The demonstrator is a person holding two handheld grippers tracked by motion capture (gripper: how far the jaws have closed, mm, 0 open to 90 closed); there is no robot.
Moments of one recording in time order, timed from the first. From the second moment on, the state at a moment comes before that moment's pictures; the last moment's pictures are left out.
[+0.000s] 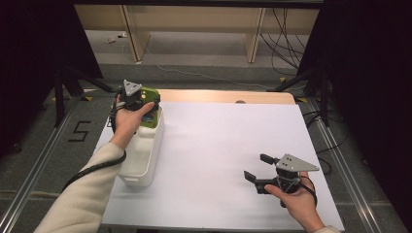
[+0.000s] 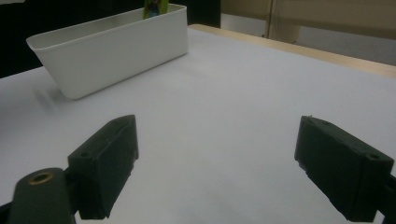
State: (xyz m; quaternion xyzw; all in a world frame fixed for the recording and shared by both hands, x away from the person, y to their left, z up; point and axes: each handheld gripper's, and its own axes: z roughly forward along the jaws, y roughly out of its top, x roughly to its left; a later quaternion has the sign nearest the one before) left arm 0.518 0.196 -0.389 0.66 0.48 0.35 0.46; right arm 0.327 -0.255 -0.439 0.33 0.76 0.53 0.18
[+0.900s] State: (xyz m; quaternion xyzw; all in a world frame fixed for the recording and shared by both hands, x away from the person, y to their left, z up) left arm 0.524 0.195 -0.395 0.66 0.49 0.35 0.45; right arm 0.327 -0.255 -0.439 0.33 0.76 0.53 0.18
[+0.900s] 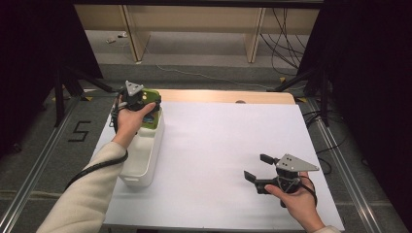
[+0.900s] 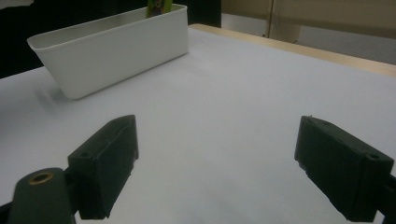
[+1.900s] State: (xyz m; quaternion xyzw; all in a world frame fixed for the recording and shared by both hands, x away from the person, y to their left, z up) left arm 0.530 0.194 -0.402 0.67 0.49 0.34 0.44; right arm 0.328 -0.255 -0.439 0.33 0.76 0.53 0.18
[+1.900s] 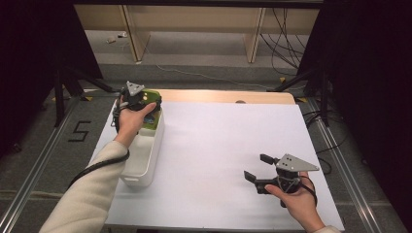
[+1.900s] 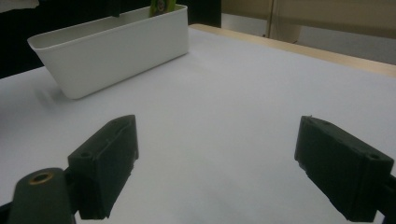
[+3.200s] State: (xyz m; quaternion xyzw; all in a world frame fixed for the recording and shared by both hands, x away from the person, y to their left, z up) left arm 0.535 0.191 -0.410 0.67 0.49 0.34 0.43; right arm 0.328 -0.255 -0.440 0.32 0.76 0.54 0.18
